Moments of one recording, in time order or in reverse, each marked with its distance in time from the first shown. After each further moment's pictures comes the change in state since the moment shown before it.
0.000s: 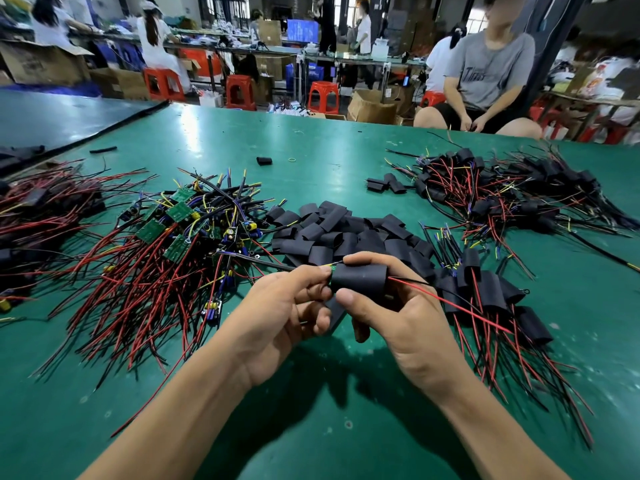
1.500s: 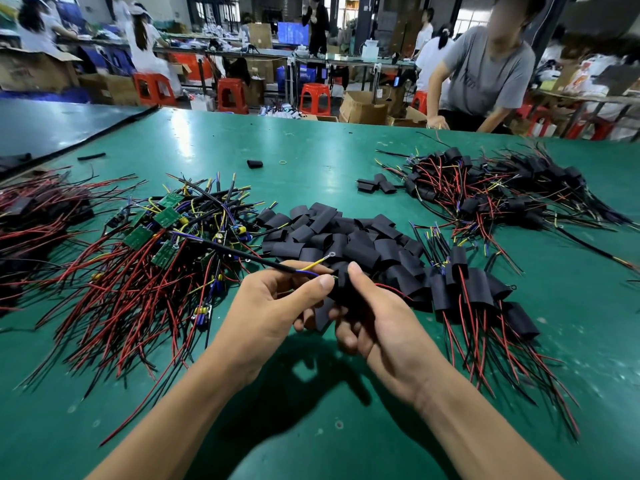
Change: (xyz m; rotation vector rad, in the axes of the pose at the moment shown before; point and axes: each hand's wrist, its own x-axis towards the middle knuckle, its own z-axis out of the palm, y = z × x) left_hand 0.003 -0.013 -0.011 0.362 -0.026 0.414; right_hand 0.004 -0.003 0.014 0.391 0.053 0.506
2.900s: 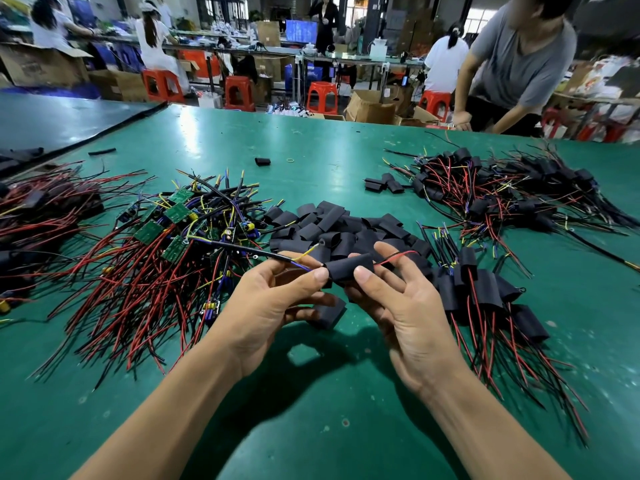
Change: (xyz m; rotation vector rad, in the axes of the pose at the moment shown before) left_hand 0.004 0.006 -0.006 -0.281 0.020 -0.170; right_hand 0.007 0.001 -0.013 0.108 0.135 -0.301
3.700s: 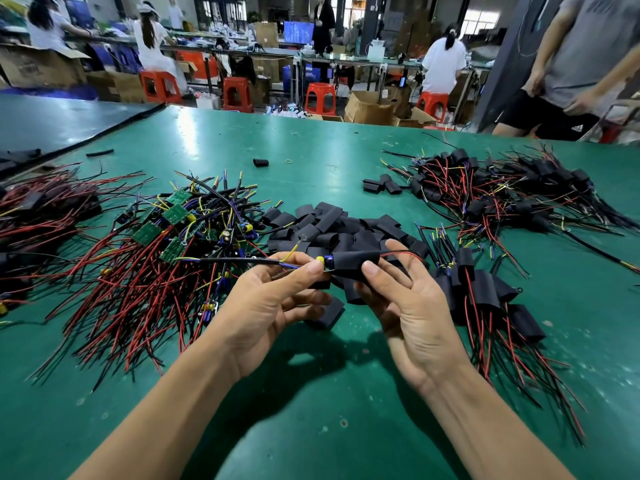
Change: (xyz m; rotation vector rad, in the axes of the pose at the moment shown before) left_hand 0.002 0.004 0.002 -0.102 -0.002 -0.043; right_hand 0.004 -0.004 -0.003 0.105 0.036 -0.012
